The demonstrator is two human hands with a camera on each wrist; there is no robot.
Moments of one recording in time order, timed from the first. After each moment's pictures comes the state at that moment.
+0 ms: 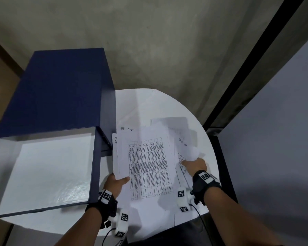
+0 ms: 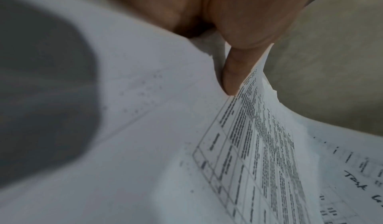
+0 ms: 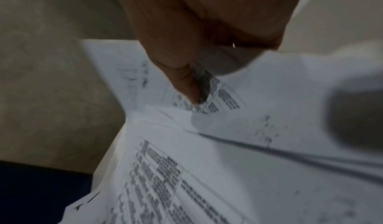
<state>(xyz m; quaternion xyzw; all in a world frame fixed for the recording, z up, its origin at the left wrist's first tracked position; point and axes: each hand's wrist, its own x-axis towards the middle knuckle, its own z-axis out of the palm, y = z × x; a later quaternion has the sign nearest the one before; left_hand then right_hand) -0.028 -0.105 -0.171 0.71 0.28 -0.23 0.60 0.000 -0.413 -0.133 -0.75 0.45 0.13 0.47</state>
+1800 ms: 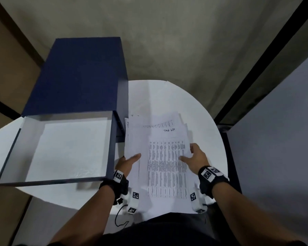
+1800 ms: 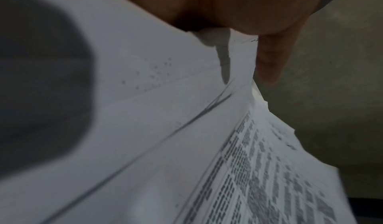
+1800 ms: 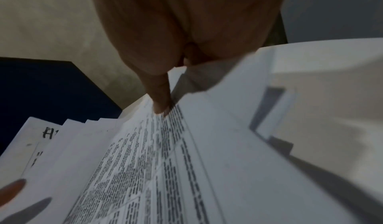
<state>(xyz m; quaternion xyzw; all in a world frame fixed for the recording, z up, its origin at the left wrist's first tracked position) -0.026 -0.113 -0.125 0.68 0.32 -0.22 0.62 -0.022 -0.388 -0.111 -0.87 0.18 0.18 0.42</state>
